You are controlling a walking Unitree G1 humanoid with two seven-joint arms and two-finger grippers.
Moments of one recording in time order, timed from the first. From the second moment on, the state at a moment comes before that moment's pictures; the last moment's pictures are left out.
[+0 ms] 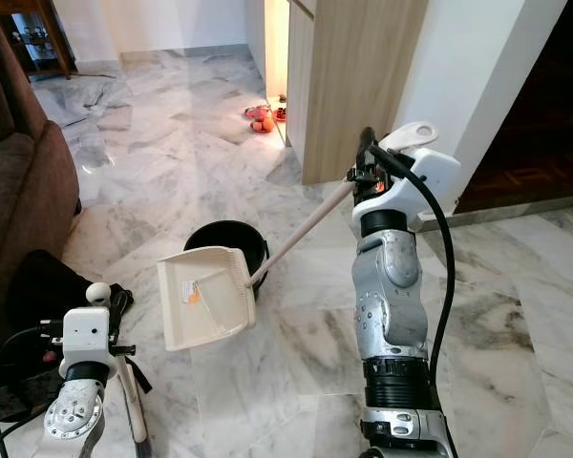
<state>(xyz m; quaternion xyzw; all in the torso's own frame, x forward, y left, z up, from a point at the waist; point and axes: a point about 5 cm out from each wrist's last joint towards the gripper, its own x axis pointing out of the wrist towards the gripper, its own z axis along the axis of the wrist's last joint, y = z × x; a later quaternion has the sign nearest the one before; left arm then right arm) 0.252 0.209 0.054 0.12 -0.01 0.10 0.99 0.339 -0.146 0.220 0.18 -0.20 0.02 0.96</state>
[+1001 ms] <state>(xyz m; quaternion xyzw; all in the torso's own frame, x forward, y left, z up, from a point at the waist) 0.254 0.203 0.057 0.13 -0.02 0.08 0.99 0.336 -0.139 0.233 0.13 -0.23 0.04 0.96</state>
